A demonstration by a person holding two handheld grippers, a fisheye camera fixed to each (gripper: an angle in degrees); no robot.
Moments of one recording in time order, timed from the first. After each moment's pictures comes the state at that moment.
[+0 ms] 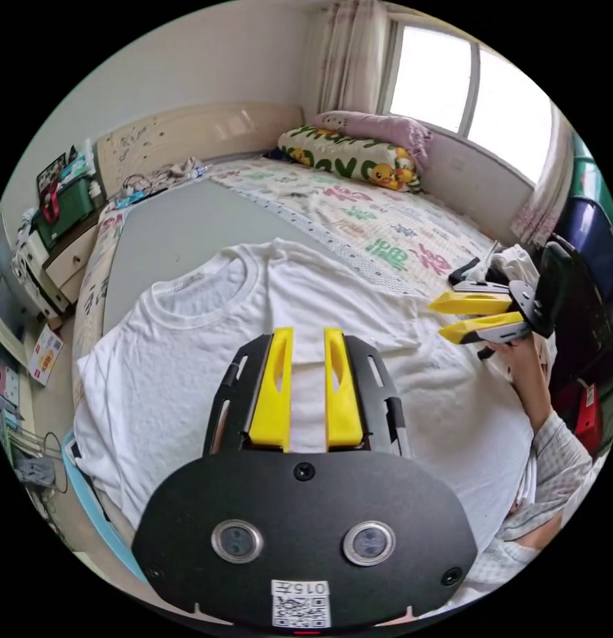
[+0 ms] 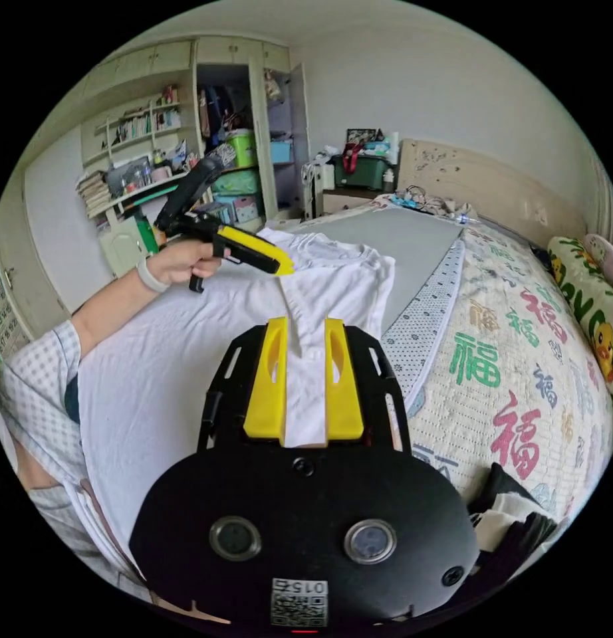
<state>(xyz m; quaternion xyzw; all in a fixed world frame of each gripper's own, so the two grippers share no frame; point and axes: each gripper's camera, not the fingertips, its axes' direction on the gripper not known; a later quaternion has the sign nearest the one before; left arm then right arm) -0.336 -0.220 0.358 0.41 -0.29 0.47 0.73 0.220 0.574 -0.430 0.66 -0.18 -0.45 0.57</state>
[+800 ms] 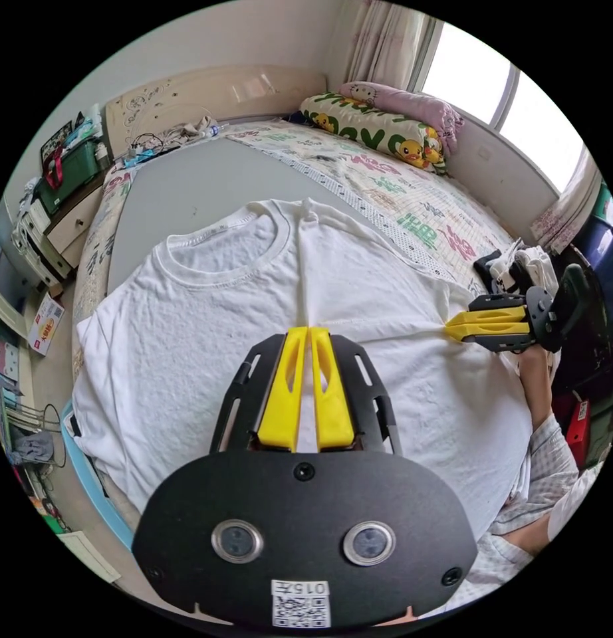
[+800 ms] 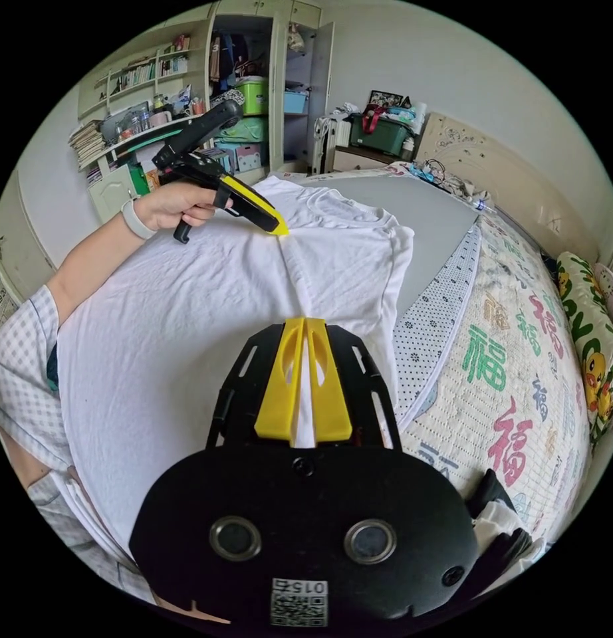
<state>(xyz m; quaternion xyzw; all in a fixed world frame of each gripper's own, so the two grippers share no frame) -0.366 -0.219 0.144 0.38 -0.31 0.44 0.75 0.228 0.574 -0.431 0.63 -0.13 -0.46 0.61</state>
